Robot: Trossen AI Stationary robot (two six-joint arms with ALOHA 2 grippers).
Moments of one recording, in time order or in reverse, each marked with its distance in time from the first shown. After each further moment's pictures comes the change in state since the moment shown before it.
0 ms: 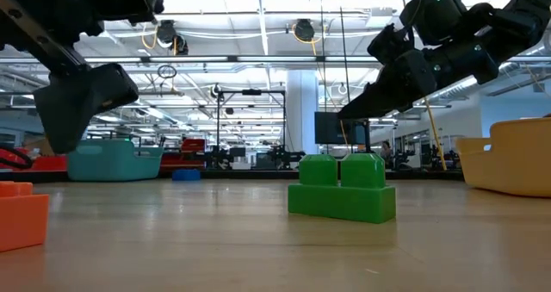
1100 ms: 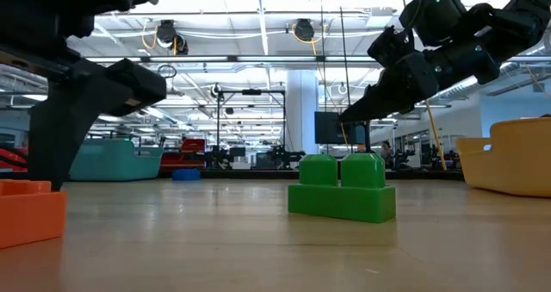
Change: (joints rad) left arm -0.089 0.295 0.325 -0.321 -0.125 0.366; right arm 0.000 0.000 0.000 -0.021 0.000 0.000
